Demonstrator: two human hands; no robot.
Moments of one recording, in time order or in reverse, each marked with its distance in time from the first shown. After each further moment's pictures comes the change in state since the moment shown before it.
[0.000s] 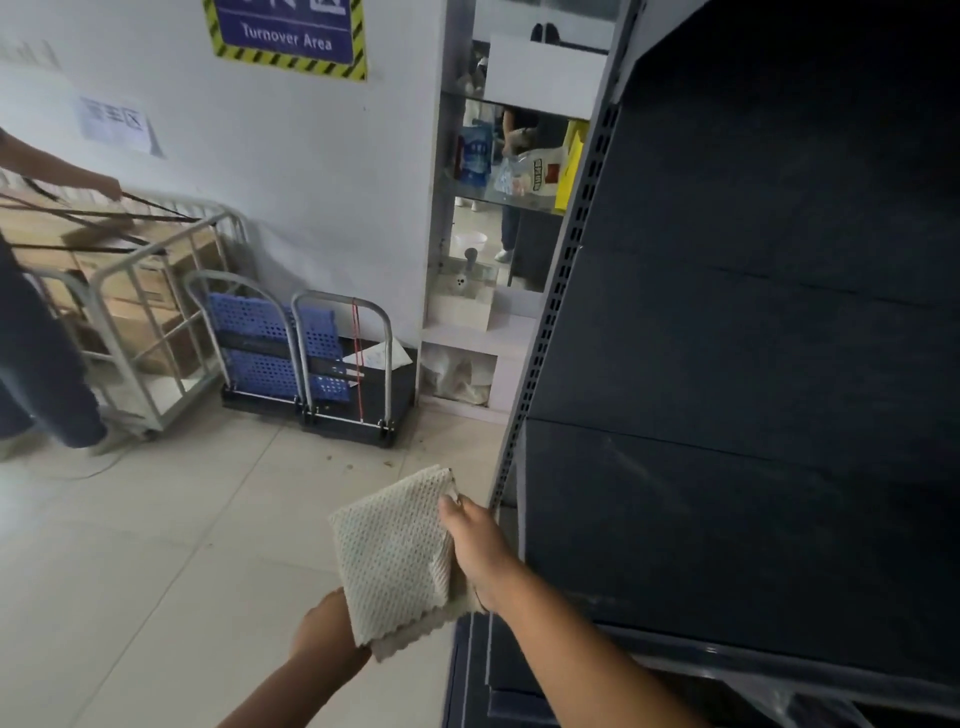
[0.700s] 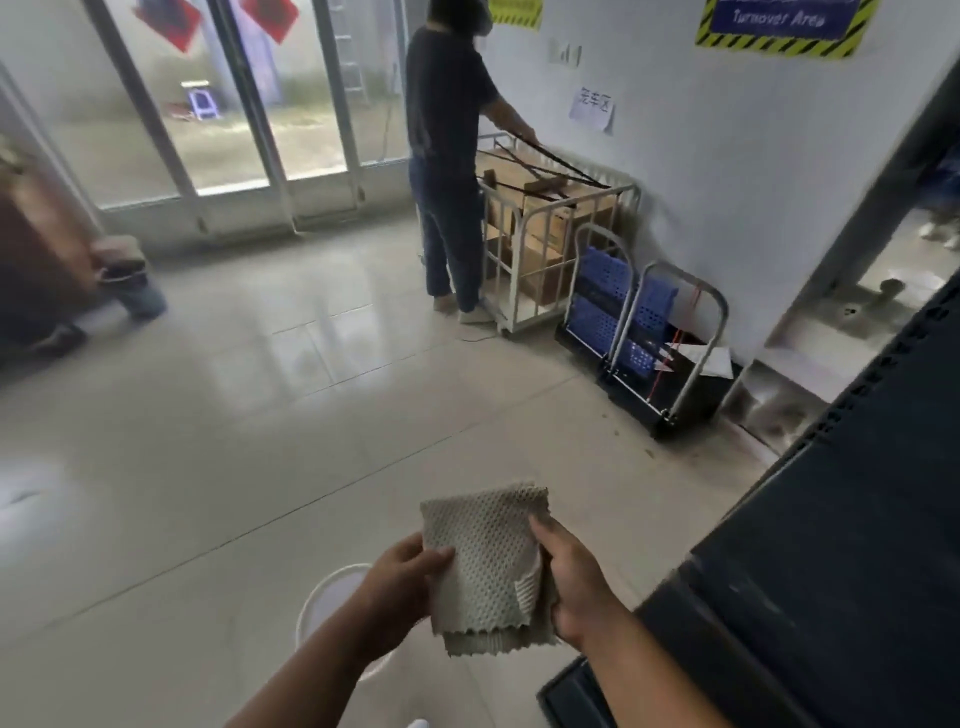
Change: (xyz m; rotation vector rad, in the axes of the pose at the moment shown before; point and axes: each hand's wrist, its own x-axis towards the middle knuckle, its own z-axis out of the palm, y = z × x) left_hand -0.268 0.034 0.062 -1.773 0.508 -0.344; right_hand -0.121 0.088 0.028 0.385 -0.783 0.374
